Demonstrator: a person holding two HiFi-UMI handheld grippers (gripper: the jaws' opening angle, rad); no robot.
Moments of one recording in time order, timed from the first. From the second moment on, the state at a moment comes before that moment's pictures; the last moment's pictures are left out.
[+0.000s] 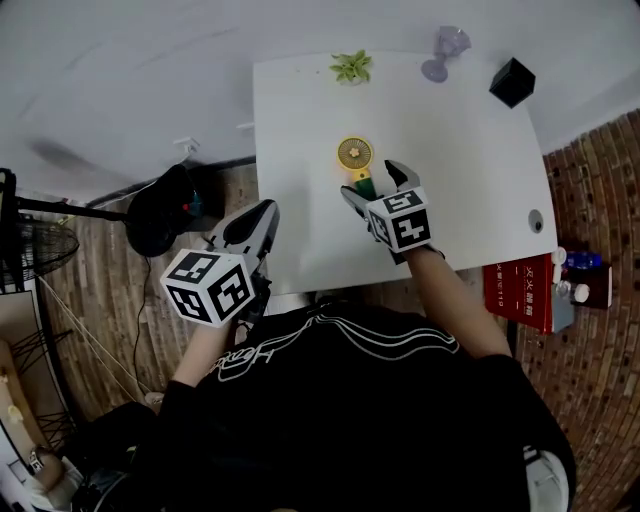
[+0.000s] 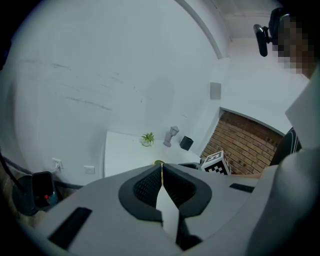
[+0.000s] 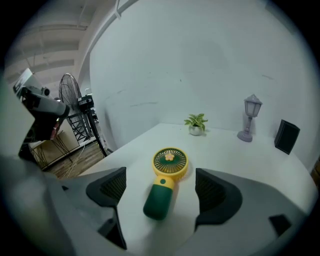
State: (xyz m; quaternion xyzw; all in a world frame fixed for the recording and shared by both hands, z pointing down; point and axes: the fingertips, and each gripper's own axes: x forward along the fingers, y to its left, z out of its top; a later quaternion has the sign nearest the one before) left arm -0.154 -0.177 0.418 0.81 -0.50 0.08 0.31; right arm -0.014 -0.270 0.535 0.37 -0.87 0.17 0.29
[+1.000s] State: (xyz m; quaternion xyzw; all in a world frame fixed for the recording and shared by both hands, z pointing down) left arm -0.178 -0.207 0.438 0.81 -0.48 0.08 0.33; right arm -0.017 -0.286 0.582 0.40 -0.83 0.21 0.33
